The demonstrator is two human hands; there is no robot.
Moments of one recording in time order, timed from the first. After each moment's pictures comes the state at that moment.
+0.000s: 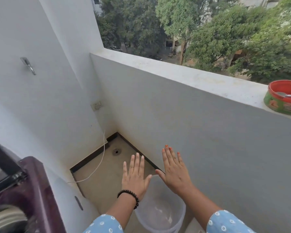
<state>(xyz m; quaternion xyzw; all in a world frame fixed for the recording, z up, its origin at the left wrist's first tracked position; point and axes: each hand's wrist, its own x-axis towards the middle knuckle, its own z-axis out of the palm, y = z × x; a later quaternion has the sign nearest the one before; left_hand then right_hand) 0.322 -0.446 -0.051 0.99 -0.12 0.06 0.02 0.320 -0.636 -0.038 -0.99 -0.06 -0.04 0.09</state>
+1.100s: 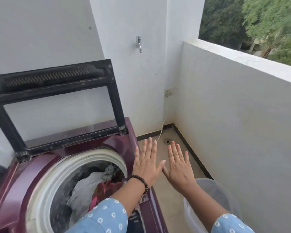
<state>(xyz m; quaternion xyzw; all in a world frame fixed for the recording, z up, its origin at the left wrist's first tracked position) 0.230 -0.205 0.006 1.00 0.06 0.07 0.03 0.268 -0.349 -0.011 -0.96 -0.25 -0.02 0.09</state>
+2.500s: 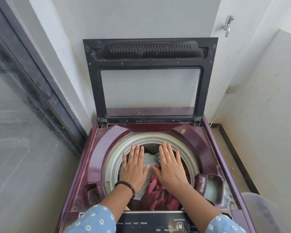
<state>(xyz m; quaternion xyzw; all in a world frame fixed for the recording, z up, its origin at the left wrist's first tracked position) 0.049 0.045 -0.038 0.97 0.25 -0.01 0.05 0.147 -0.083 -0.037 -0.91 -0.41 0.00 0.05</state>
